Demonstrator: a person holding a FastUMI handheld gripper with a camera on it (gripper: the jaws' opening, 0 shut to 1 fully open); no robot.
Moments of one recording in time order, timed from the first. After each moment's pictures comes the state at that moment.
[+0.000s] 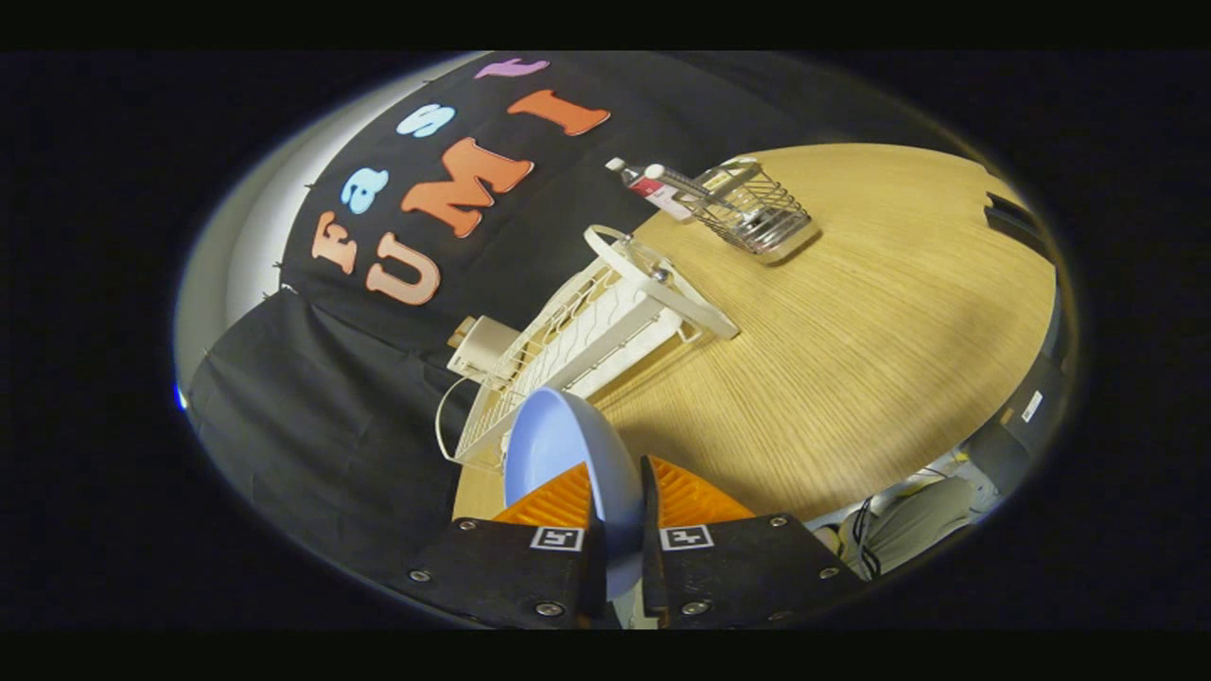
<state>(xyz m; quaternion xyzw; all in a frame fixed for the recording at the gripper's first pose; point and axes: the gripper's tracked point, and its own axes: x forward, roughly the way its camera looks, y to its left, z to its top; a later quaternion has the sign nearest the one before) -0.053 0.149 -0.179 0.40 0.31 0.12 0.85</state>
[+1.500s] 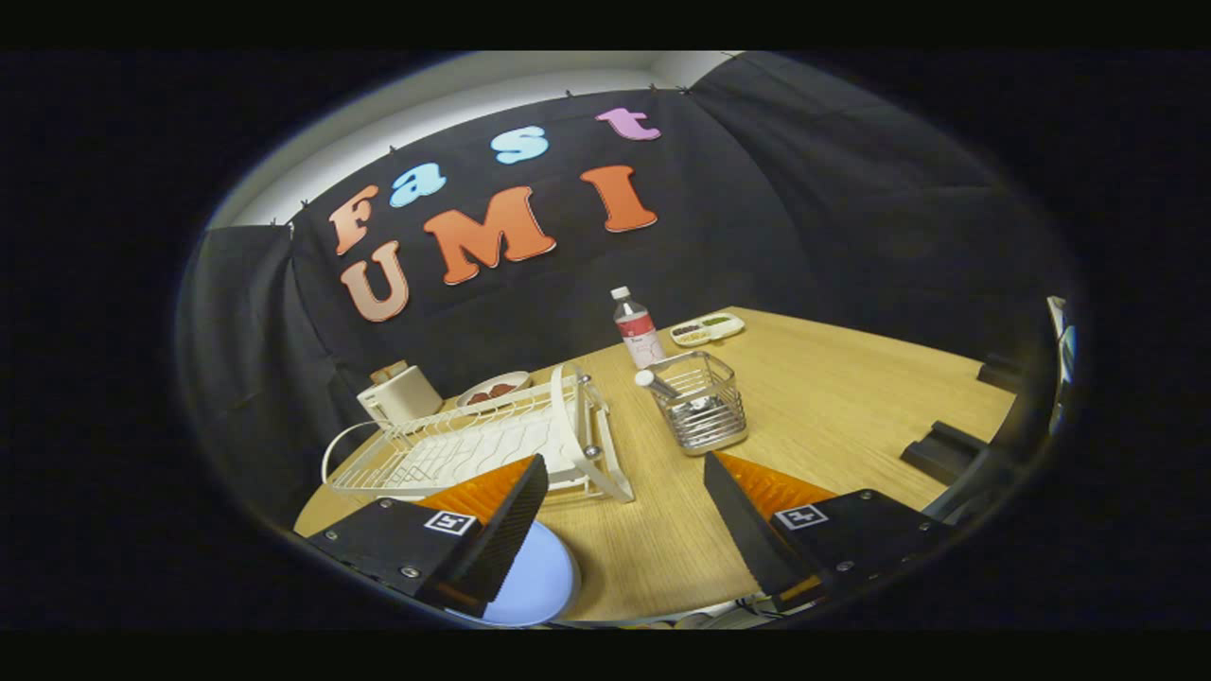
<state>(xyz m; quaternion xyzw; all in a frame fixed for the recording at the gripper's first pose) 0.013 0.028 -0.102 0.16 0.12 -0.02 0.98</state>
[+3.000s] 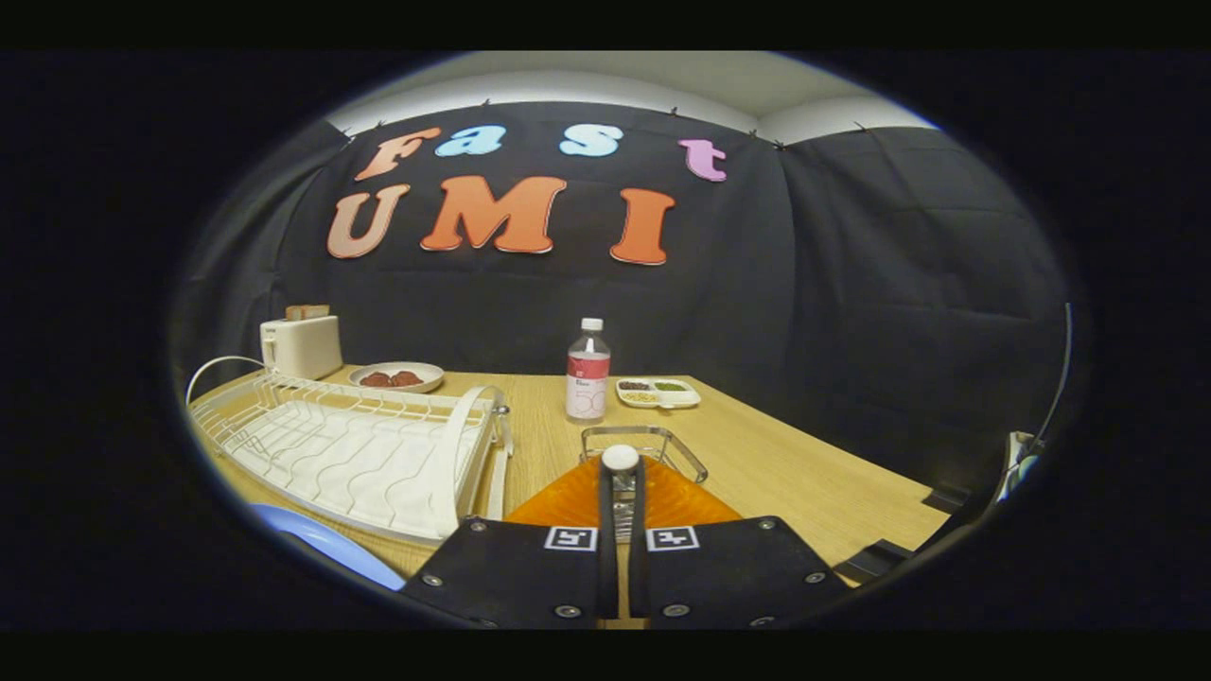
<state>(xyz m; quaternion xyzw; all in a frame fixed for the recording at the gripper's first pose) 0.108 -0.010 -0.094 -0.03 0.06 -0.10 0.99</state>
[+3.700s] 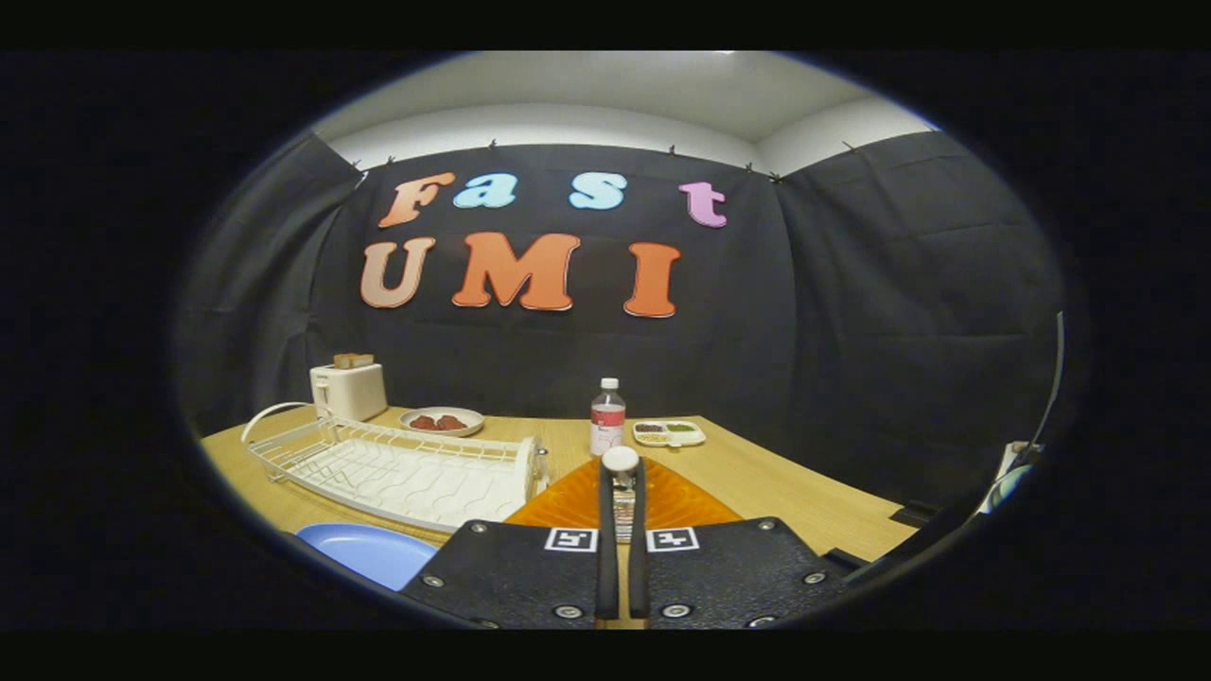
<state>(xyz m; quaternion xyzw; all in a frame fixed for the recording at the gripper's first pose) 0.020 0.010 -0.023 -0.01 -0.01 -0.06 1.00</state>
